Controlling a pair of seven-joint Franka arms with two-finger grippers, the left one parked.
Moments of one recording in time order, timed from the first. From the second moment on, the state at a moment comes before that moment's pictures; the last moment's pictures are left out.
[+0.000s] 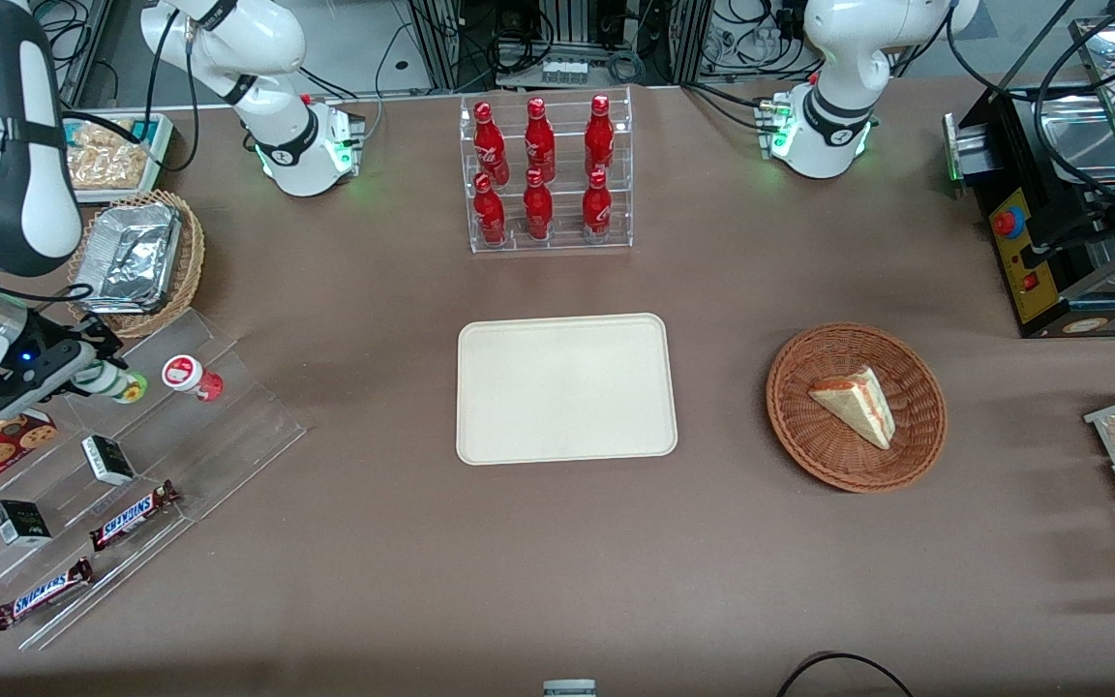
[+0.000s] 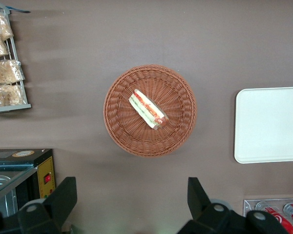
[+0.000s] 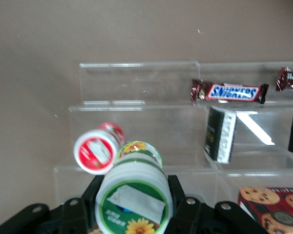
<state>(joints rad) -0.15 0.04 -0.05 -2.02 -0.01 2.06 -0.90</state>
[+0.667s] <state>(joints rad) 0.18 0.08 -0.04 -2.00 0.00 2.05 -0.38</state>
